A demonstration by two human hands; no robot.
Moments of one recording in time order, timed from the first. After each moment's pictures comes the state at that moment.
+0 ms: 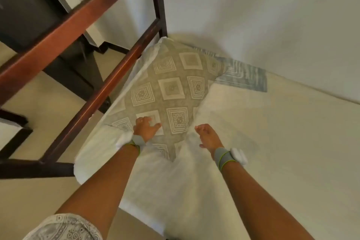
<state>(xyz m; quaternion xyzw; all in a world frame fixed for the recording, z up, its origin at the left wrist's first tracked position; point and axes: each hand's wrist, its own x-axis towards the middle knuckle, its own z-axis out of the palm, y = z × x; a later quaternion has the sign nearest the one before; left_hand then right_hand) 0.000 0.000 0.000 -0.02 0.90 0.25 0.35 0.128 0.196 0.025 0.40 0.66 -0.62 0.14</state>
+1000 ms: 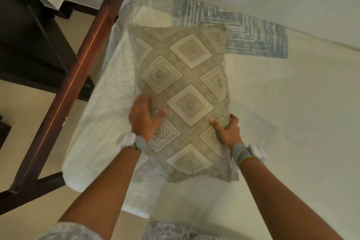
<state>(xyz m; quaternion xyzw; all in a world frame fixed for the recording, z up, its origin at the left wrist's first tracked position) -0.044 0.022 -0.076 0.11 0.94 0.27 0.19 0.116 0.238 -0.084 0.55 0.64 -0.52 0.15</state>
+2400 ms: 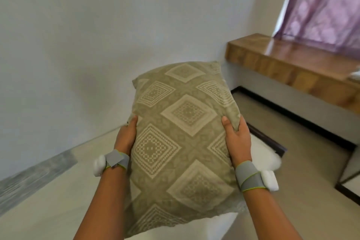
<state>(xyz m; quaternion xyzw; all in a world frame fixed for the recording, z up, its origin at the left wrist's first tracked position) 0.498 0.412 0.333 0.37 0.72 0.40 0.42 0.789 0.382 0.349 0.55 0.47 -0.34 -0.59</state>
